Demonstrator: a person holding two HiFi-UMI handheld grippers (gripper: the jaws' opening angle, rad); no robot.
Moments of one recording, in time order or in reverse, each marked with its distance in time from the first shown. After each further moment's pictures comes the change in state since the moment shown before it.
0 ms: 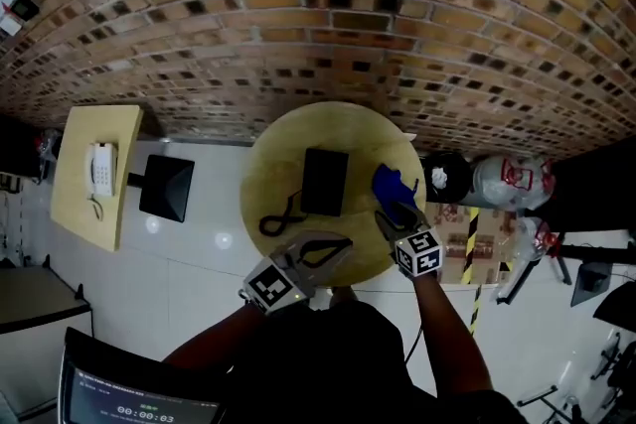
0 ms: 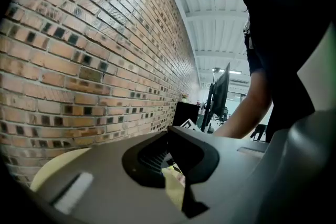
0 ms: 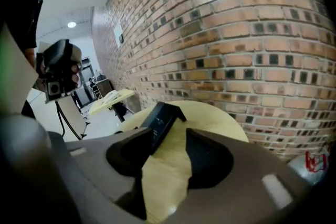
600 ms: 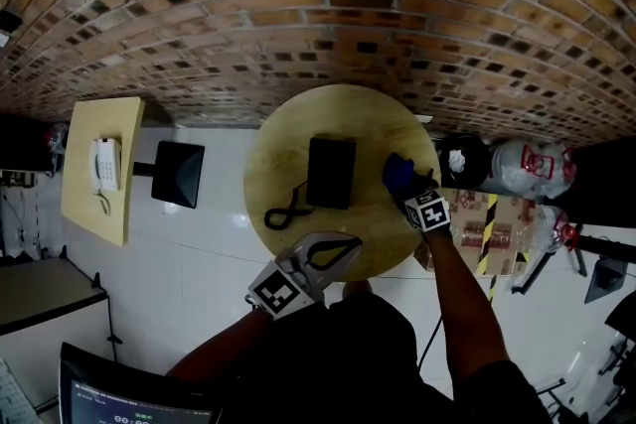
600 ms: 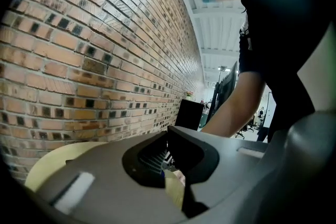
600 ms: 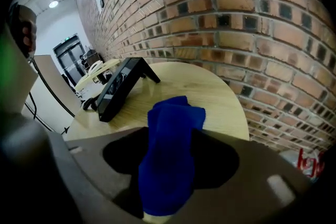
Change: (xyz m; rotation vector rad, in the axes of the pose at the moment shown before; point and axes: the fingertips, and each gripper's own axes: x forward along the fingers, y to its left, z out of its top) left arm 0.025 0.012 -0.016 -0.036 0.033 0.038; right arm 0.082 -0.100 -0.091 -0.009 0.344 -0.035
